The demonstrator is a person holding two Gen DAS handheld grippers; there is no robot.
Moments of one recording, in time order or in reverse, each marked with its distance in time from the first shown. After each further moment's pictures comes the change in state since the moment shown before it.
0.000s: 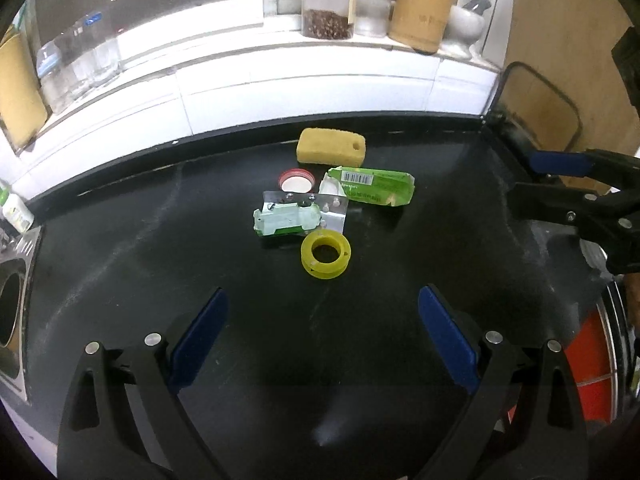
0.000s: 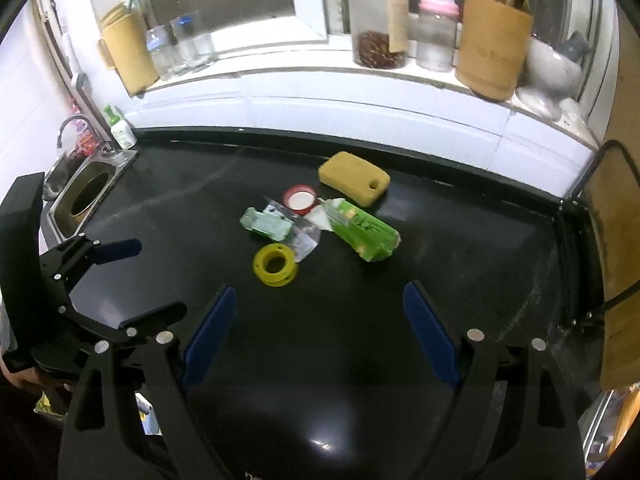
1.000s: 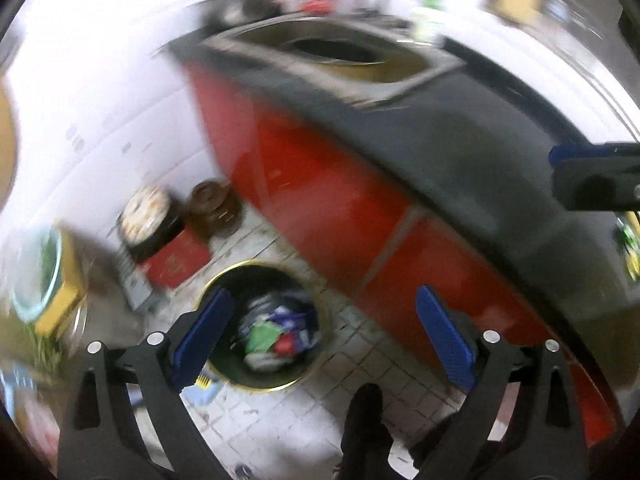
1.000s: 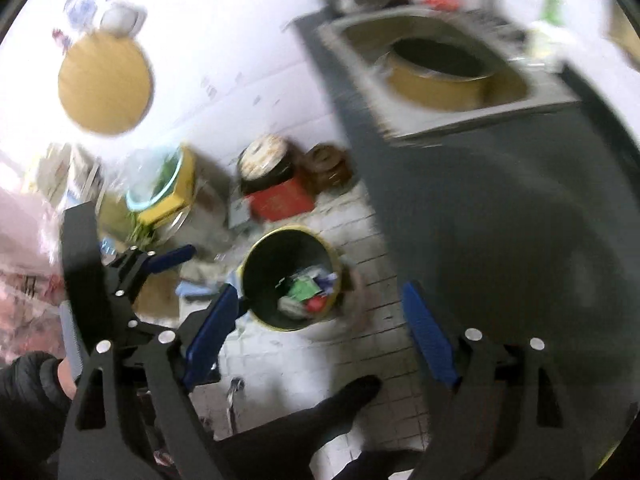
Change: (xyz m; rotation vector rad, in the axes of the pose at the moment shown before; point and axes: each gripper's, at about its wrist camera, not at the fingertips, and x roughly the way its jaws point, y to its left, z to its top) left arm -0.173 0.324 -0.389 -0.800 0.016 0.528; right arm 0.099 0.567 -0.052 -0.723 0.310 0.609
